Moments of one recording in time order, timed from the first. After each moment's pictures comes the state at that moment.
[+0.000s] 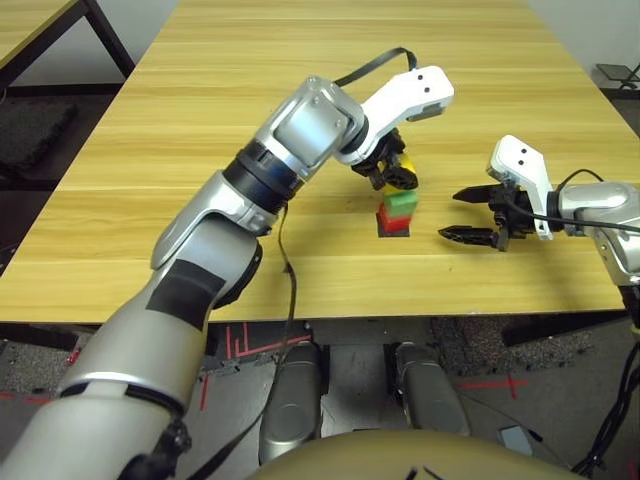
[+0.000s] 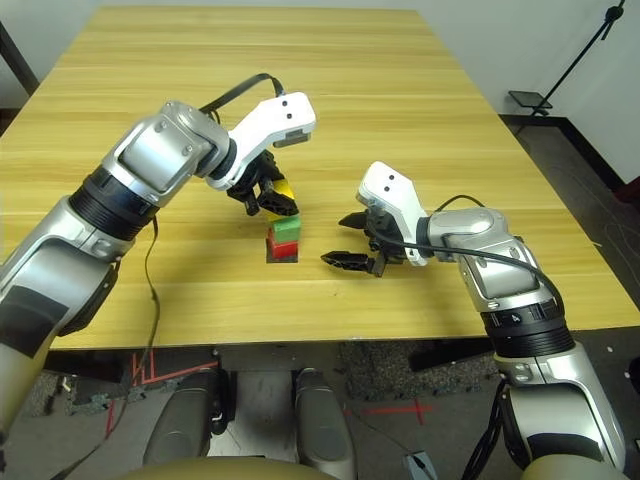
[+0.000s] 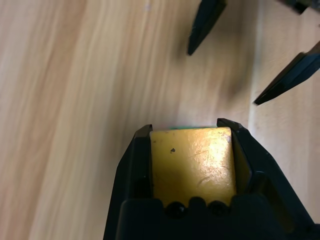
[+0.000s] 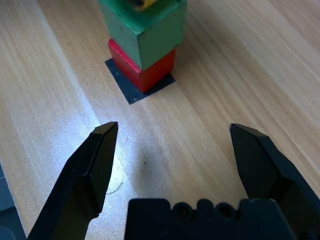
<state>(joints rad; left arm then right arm) -1.25 0.27 -0.58 0.38 -0.11 1.00 -1.07 -0.49 -0.77 0.14 0.00 0.25 0.66 1.11</state>
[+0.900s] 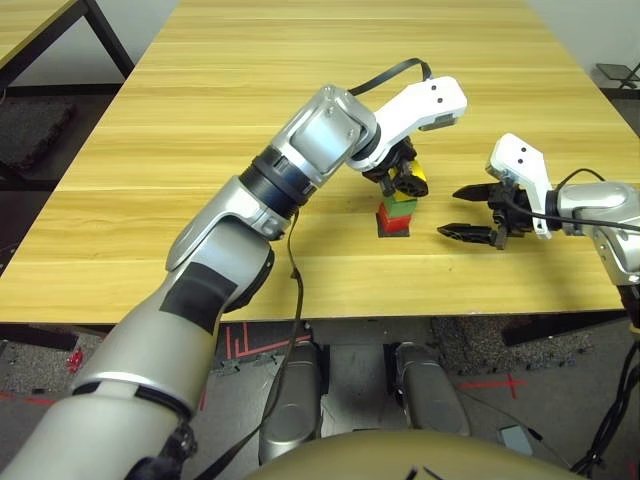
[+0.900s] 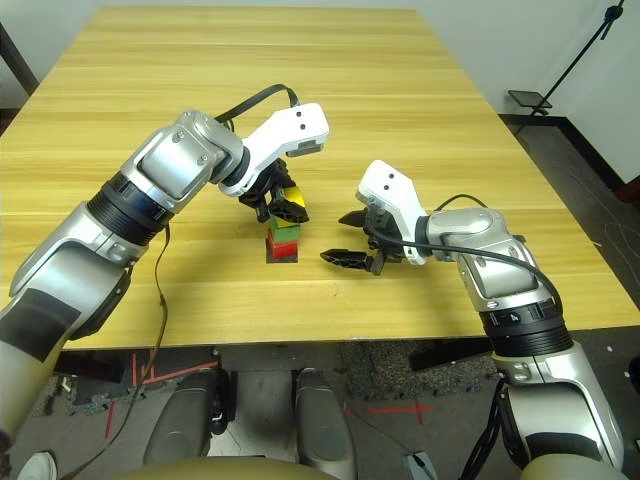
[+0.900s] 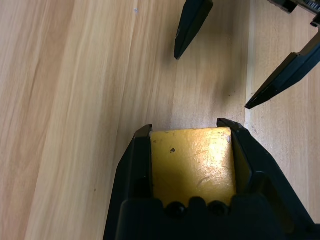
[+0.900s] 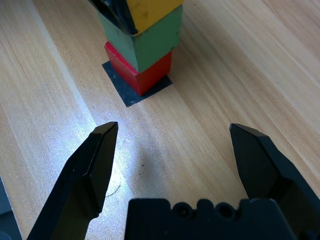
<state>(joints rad) -1.23 0.27 -0.60 0.38 -0.09 0.96 -1.09 -0.50 -0.77 0.14 0.00 0.26 0.65 1.11</state>
